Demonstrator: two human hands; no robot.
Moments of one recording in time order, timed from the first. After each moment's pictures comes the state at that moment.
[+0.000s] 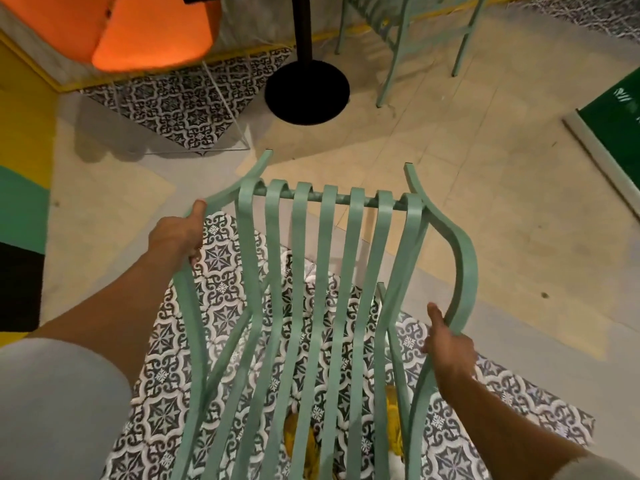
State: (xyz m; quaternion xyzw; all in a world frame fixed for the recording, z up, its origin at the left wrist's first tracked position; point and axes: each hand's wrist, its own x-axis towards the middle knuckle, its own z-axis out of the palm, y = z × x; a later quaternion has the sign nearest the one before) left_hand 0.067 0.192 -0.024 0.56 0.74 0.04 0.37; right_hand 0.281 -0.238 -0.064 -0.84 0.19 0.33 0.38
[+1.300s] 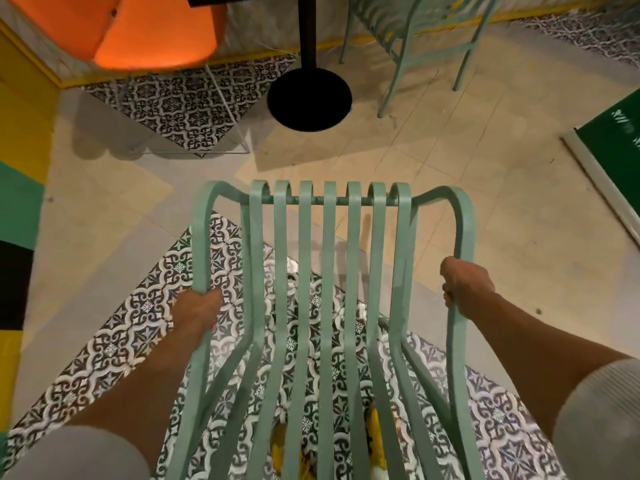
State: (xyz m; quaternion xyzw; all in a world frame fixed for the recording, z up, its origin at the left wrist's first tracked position) left_hand 0.028 0.089 -0.101 0.53 0.76 0.00 0.37; right_hand 0.428 -0.161 -0.061 -0.89 0.13 0.31 0.30
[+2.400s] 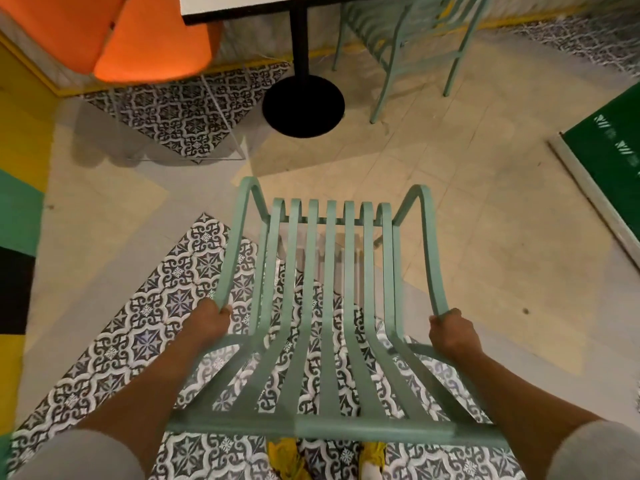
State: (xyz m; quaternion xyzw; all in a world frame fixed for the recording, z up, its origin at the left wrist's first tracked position) left_hand 0.036 0.065 -0.086 0.66 0.64 -0.15 0.37; right_hand 0.391 -0.247 -0.086 -0.94 -0.12 0.31 0.05
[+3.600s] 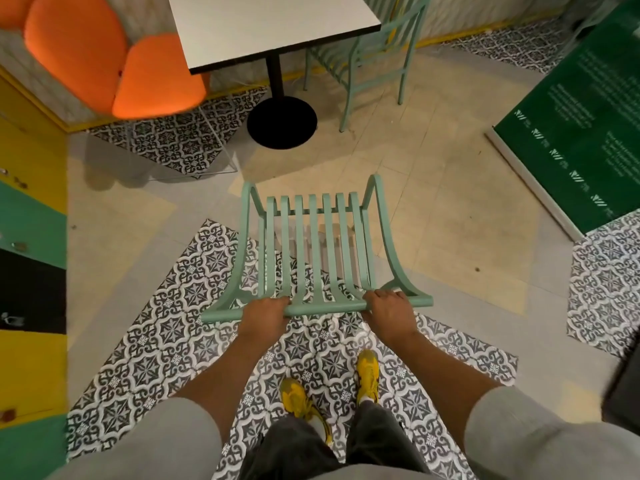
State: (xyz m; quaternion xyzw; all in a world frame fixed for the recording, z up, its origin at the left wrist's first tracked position) left_hand 0.018 -0.122 0.112 0.92 0.31 -0.20 0.10; right_hand 0.217 -0.317 0.107 -0.87 -0.46 0.16 -0.07
